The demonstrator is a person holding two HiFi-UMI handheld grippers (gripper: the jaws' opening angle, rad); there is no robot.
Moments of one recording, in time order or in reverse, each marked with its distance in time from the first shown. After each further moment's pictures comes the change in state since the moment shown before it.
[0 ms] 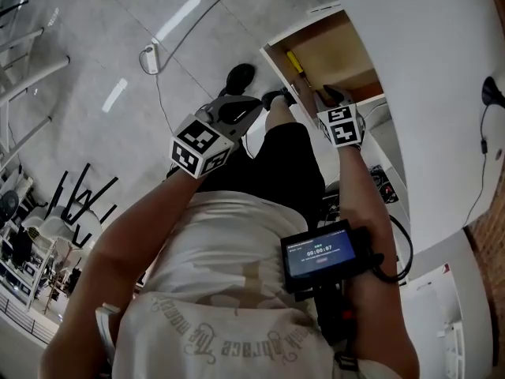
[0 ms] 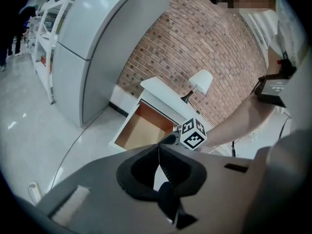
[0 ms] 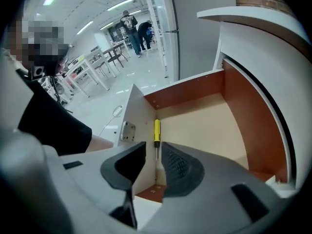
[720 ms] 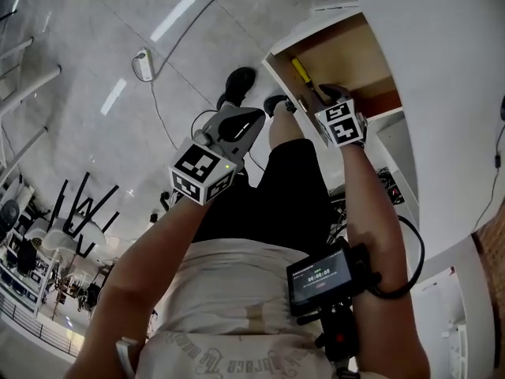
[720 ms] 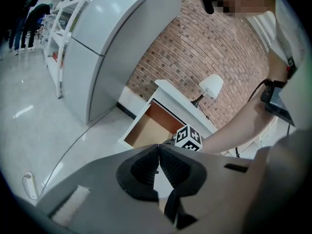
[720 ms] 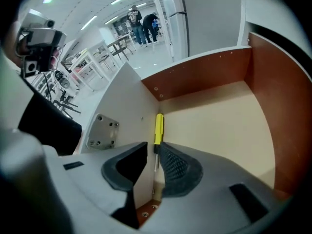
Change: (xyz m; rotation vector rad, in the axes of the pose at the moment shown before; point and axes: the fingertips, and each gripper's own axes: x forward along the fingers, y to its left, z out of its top) left arm 0.023 0.041 -0.011 -0.078 -0.069 0.054; right arm 0.074 -0.001 0.001 -0.035 0.074 0.083
